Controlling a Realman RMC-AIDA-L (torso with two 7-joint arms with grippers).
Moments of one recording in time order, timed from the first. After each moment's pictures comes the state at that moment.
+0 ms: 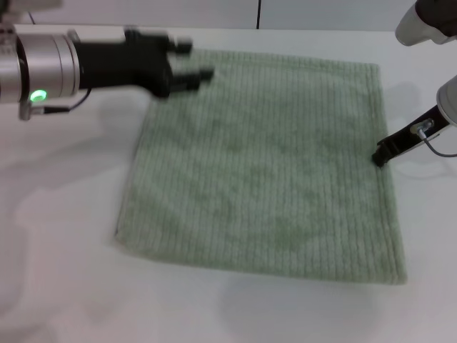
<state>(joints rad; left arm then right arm) -0.43 -2.07 -1.98 -1.16 1.86 -1.18 1.44 0.93 1.98 -1.08 -0.57 -2.66 -1.23 2.48</state>
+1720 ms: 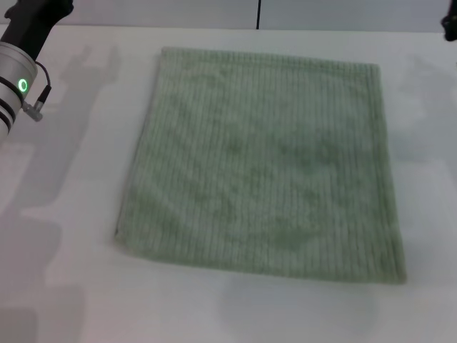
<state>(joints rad) -0.64 -2.08 -2.07 -0.19 0.35 -0.89 2.41 0.30 2.08 -1.68 -0.87 -2.78 0.50 2.61</state>
